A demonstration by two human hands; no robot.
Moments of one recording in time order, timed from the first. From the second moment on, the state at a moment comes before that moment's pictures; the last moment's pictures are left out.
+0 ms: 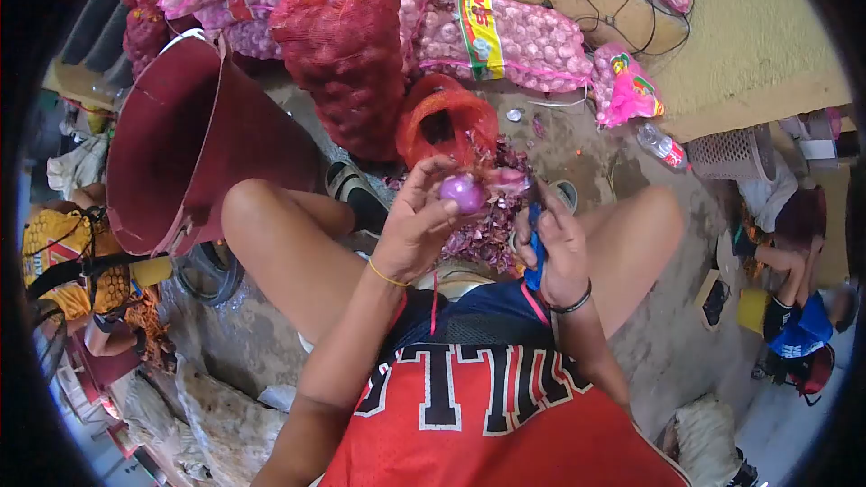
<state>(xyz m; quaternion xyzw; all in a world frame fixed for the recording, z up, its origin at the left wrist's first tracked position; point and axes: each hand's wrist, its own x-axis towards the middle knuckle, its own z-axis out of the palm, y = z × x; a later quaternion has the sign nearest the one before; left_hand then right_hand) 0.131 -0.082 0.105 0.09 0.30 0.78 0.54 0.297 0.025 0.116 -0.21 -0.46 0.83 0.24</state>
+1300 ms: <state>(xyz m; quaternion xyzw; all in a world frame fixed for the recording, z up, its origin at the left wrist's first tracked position) 0.135 -0.074 0.101 0.08 0.31 0.80 0.51 0.284 0.009 0.116 -0.22 -0.51 0.80 0.23</state>
